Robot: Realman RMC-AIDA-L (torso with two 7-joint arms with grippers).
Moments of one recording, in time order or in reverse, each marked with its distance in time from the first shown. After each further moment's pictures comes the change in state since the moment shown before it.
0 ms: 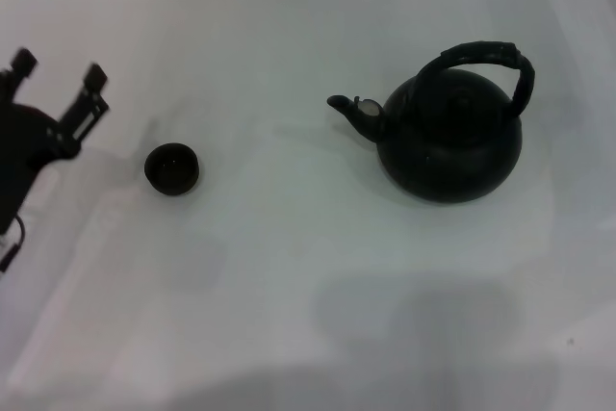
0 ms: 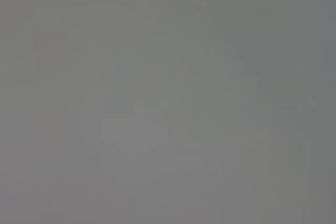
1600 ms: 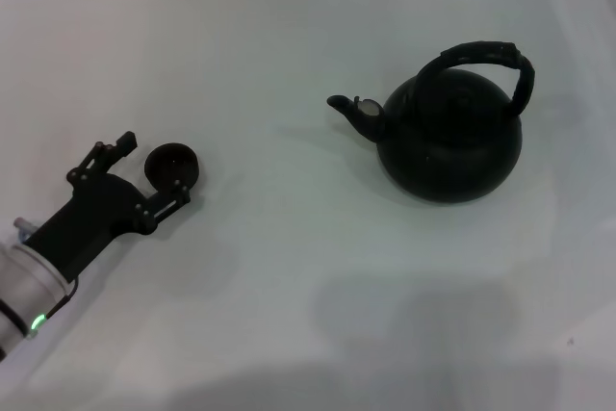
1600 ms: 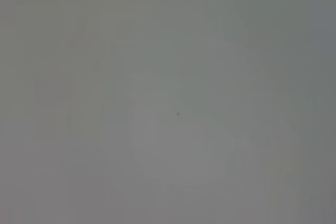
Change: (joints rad) left arm -0.013 0.002 0.002 -0.003 0.284 0.227 0.008; right arm -0.004 -0.002 -0.006 -0.001 -0.009 0.000 -0.001
